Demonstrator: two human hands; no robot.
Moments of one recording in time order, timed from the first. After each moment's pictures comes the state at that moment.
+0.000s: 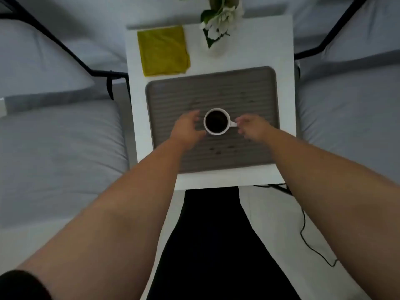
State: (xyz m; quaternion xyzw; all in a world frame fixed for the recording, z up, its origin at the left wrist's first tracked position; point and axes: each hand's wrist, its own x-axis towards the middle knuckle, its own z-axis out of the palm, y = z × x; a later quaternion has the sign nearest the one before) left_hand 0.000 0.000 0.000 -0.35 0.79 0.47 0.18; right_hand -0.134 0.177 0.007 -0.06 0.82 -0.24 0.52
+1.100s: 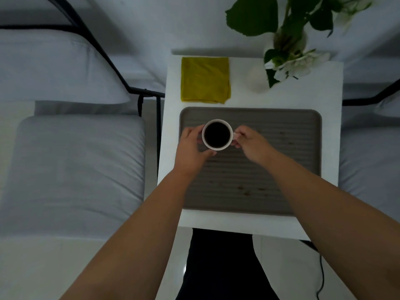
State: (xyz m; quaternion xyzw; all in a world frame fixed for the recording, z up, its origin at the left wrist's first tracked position) left_hand 0.024 -0.067 0.001 -0.38 0.81 0.45 -0.02; right_hand -0.124 0.056 -0.016 -0.18 0.79 -0.34 0.48
